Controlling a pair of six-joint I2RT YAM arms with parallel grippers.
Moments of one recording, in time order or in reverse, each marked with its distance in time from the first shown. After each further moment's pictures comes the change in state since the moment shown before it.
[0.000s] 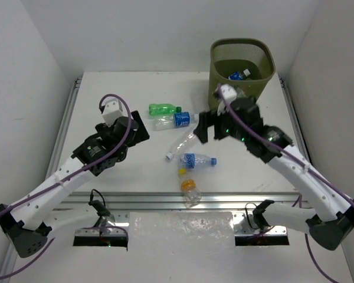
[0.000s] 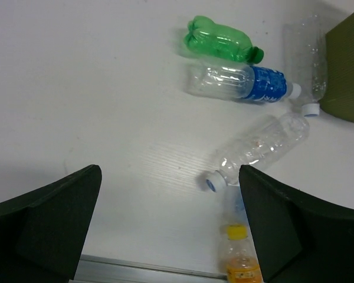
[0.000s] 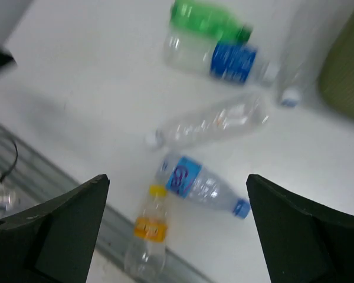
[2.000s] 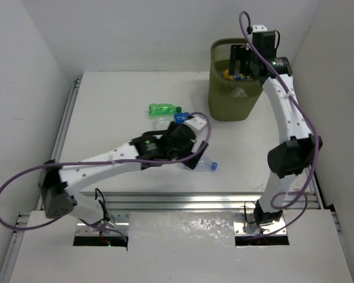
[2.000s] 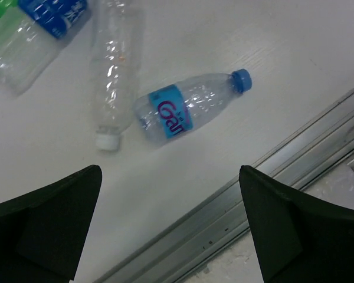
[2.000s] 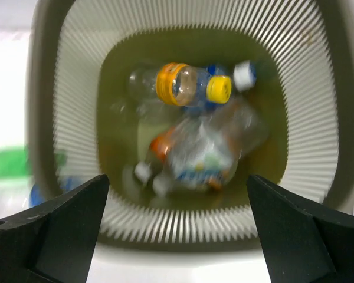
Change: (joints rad) left arm -0.301 0.349 0.169 0.109 0.347 0.485; right arm -0.432 0.737 0.863 -0.201 0.155 -0.116
